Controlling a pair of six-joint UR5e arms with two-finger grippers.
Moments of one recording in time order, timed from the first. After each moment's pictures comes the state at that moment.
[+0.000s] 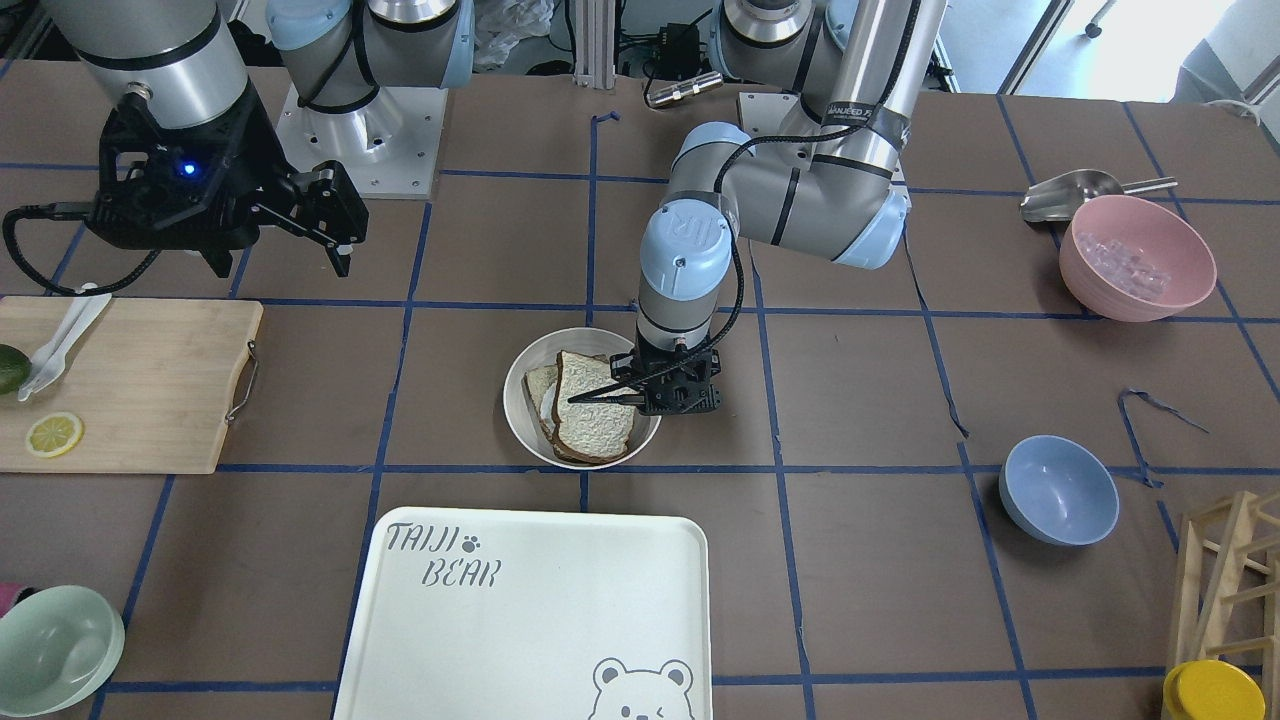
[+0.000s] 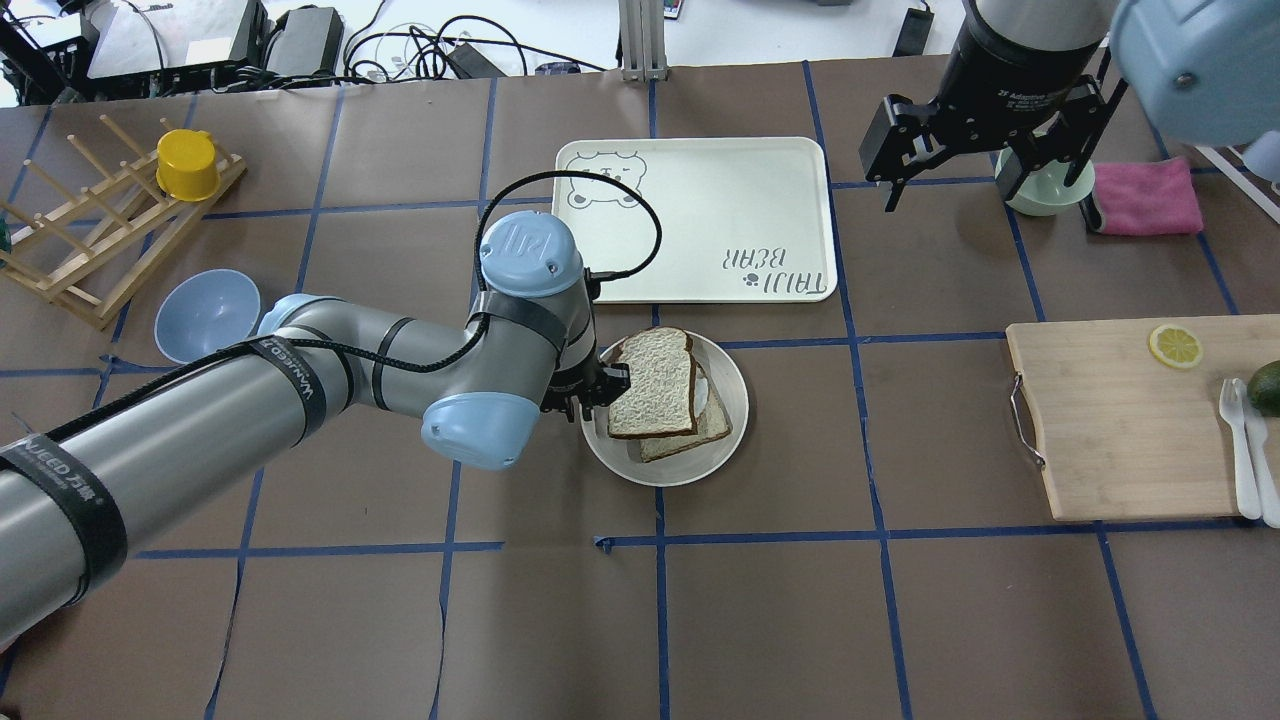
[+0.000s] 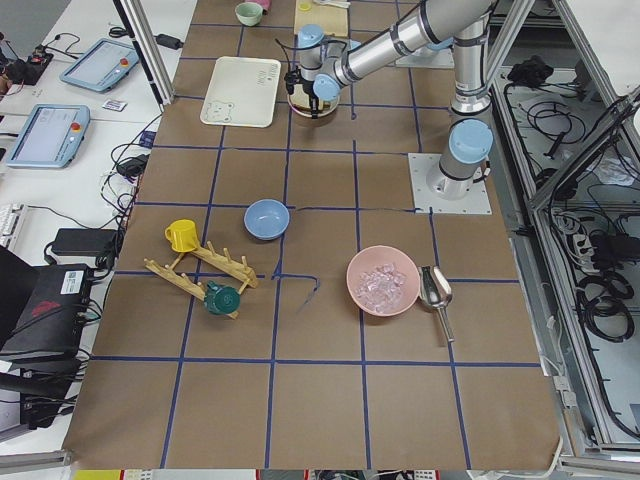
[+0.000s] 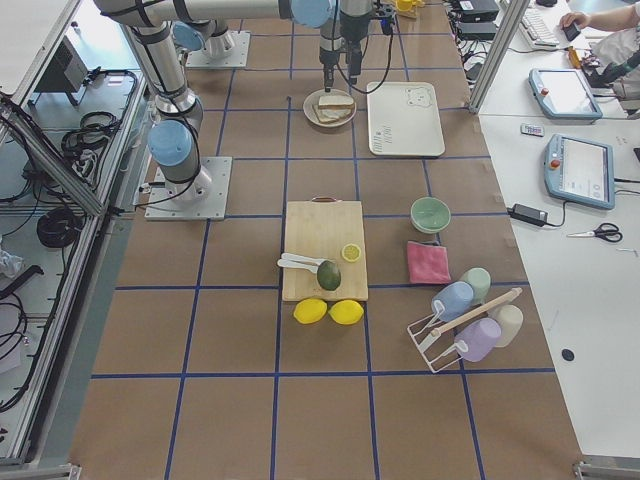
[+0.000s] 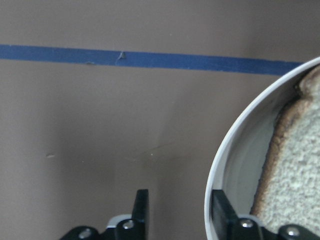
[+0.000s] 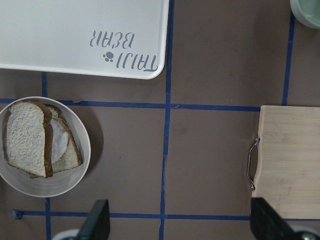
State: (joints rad) left arm -1.87 -1.94 -1.96 -0.87 1.57 -0.37; right arm 1.58 -1.53 1.51 -1.57 -1.59 -0.03
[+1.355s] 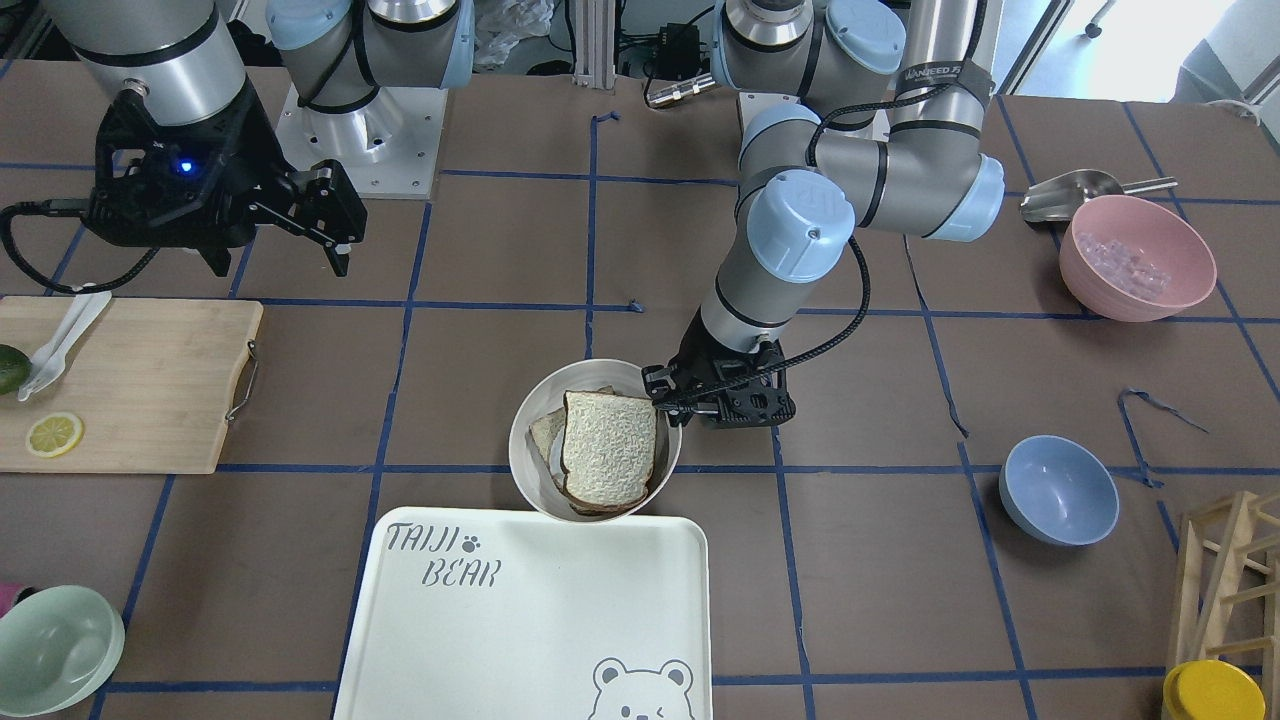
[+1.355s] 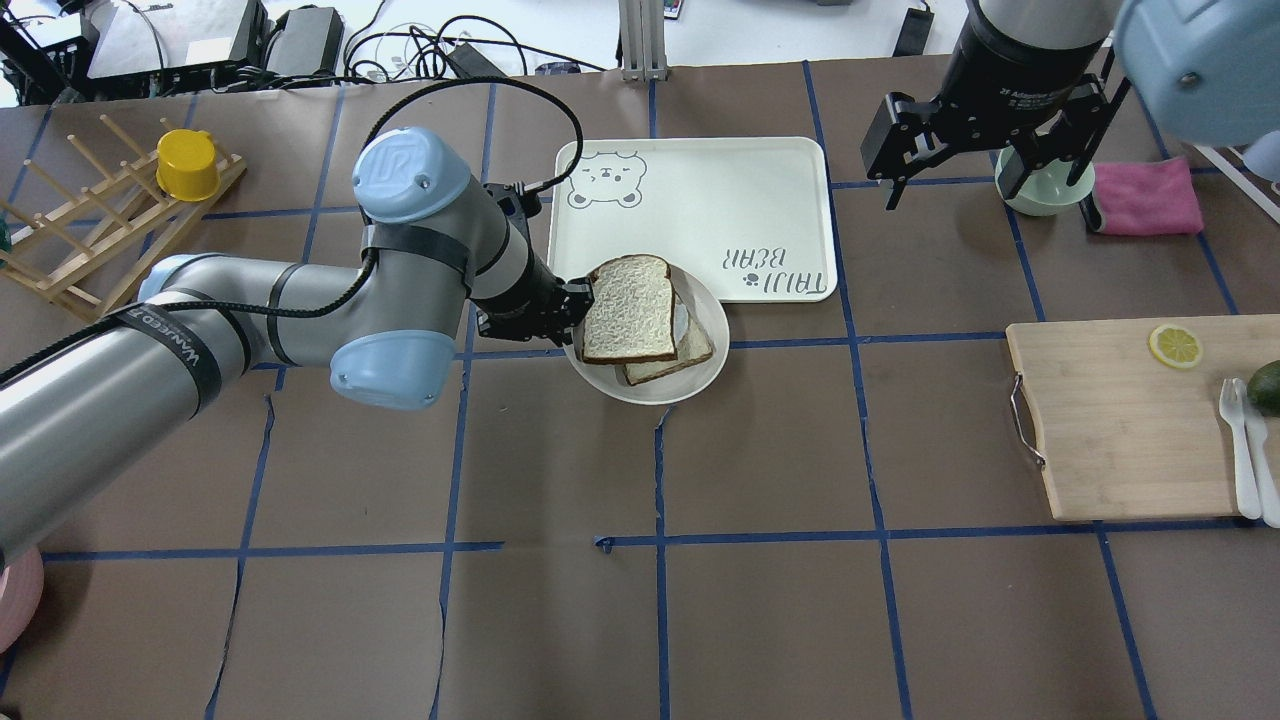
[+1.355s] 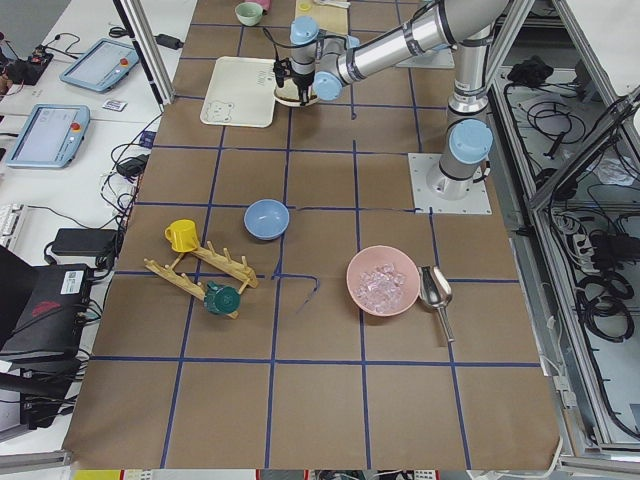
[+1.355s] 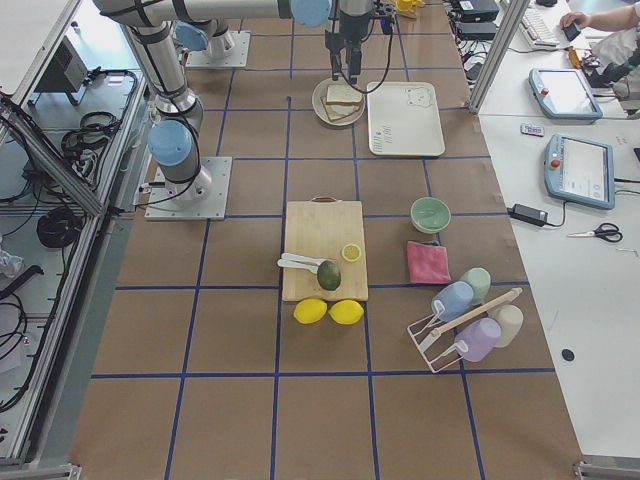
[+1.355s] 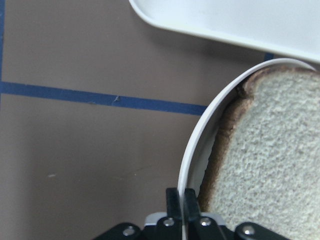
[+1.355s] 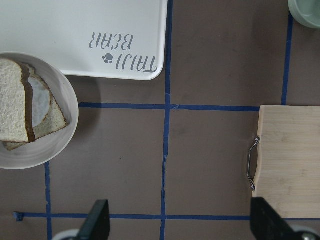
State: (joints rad) left arm -1.72 -1.85 -1.88 -0.86 1.36 -0.34; right arm 1.58 -1.53 1.51 -1.57 -1.59 -0.03
